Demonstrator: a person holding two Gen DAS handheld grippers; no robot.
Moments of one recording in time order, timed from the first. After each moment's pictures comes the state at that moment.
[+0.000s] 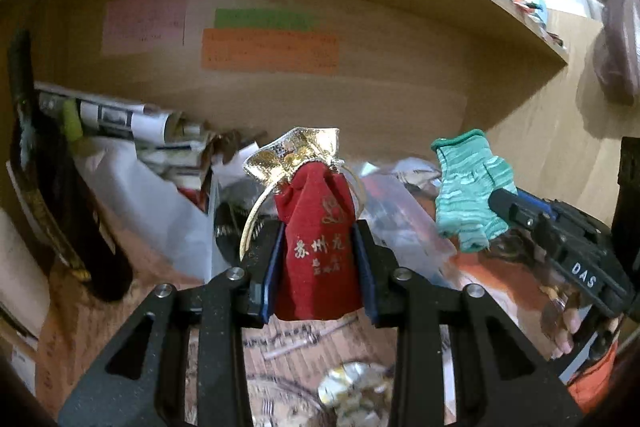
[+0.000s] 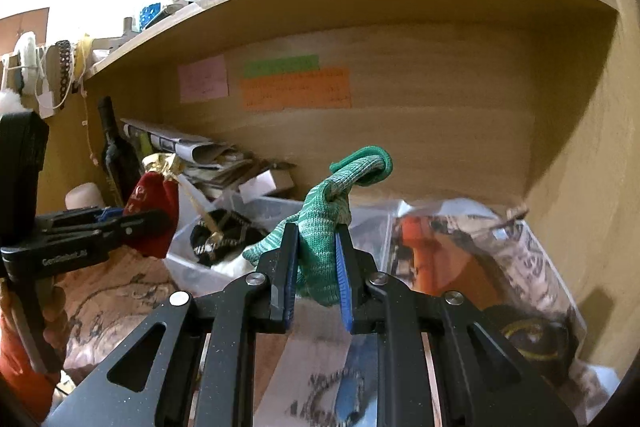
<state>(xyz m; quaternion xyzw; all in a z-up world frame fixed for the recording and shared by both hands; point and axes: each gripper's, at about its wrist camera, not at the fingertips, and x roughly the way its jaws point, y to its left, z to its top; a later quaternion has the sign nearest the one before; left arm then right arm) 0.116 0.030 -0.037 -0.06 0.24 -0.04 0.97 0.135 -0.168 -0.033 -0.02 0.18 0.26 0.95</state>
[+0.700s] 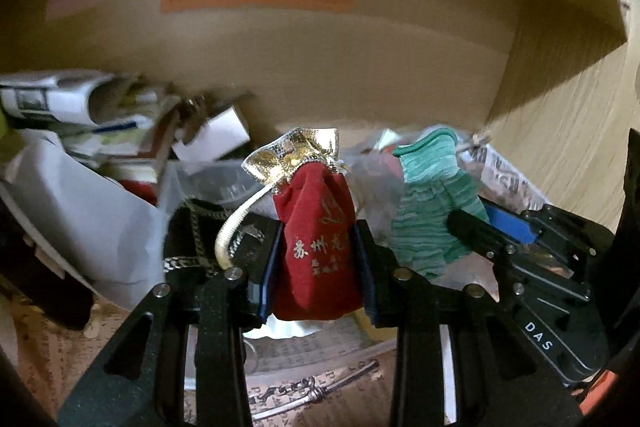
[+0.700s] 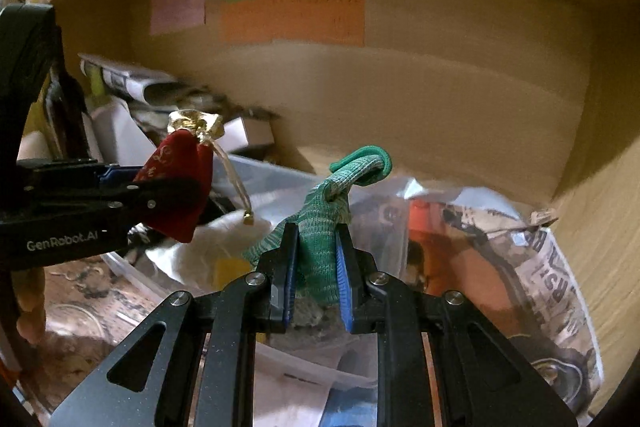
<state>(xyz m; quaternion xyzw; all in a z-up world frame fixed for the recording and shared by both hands) 0.225 0.023 -0.080 -0.05 0.34 -0.04 0.94 0.212 -0.124 -0.076 -0.10 0.26 0.25 0.93</state>
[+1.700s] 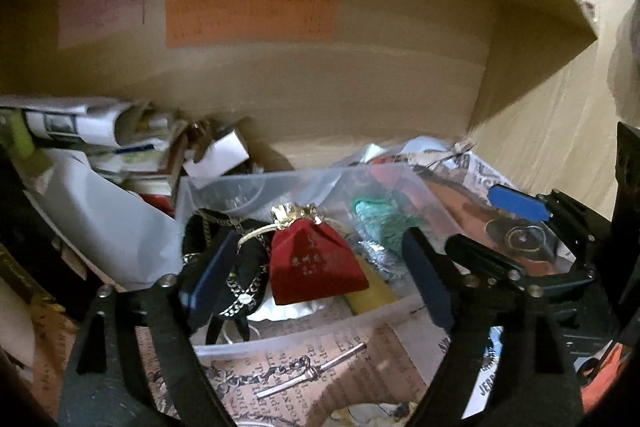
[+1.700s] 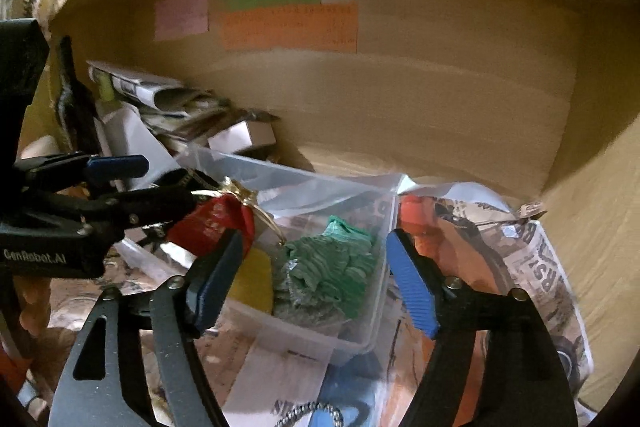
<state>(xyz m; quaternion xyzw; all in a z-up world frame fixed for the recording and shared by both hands) 0.177 0.014 -0.050 -0.04 0.30 -0.04 0.95 0.191 -0.142 -0.054 -0.09 0.25 0.26 0.93</state>
